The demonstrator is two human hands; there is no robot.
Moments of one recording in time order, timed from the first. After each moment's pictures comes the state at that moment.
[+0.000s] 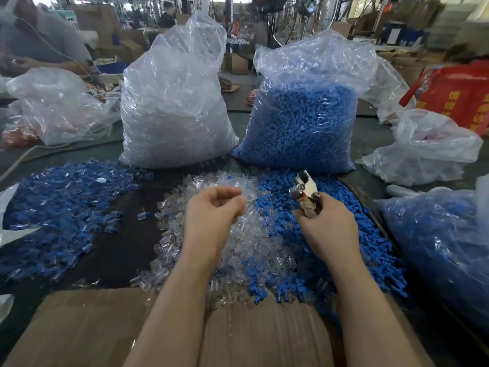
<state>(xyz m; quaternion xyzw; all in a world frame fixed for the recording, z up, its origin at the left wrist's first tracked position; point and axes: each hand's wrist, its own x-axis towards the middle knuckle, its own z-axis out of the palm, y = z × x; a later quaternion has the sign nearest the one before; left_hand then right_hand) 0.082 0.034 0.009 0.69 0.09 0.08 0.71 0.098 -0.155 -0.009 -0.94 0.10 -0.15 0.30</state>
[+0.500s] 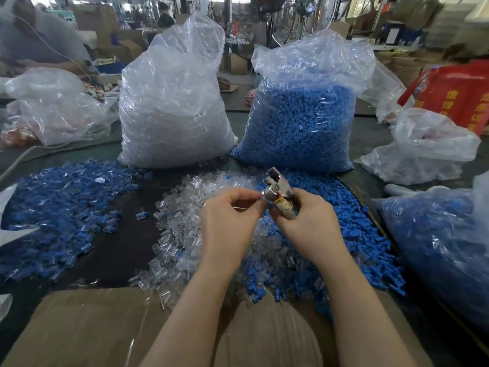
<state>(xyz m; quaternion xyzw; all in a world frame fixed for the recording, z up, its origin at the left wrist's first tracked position) 0.075 0.006 0.006 0.76 0.03 0.16 0.63 0.087 -0.132 0.004 -0.92 -0.04 -0.15 0.36</state>
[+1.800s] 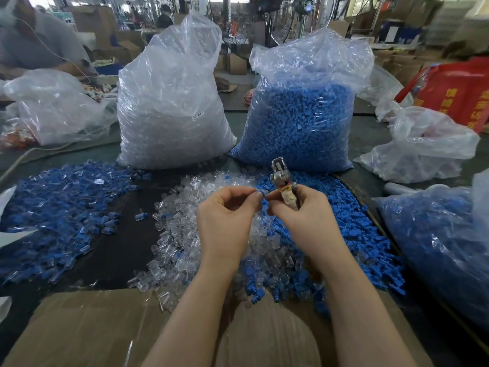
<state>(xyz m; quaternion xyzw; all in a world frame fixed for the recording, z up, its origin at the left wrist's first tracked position) 0.074 0.007 0.003 0.69 0.03 0.20 0.69 0.082 -0.123 0.013 -0.82 -0.02 -0.09 0.56</state>
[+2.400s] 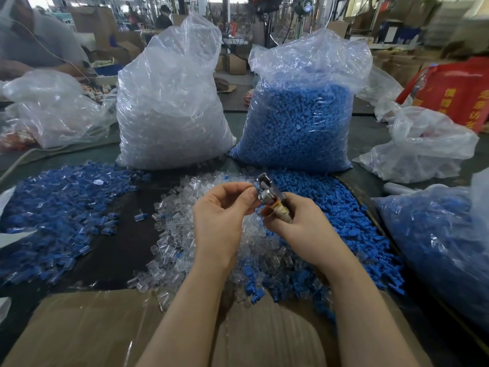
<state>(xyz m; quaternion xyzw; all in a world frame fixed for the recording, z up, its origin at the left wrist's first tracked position) 0.075 0.012 0.007 0.61 0.00 0.16 0.77 0.078 -0.130 0.013 -0.88 -0.11 -0.03 0.46</state>
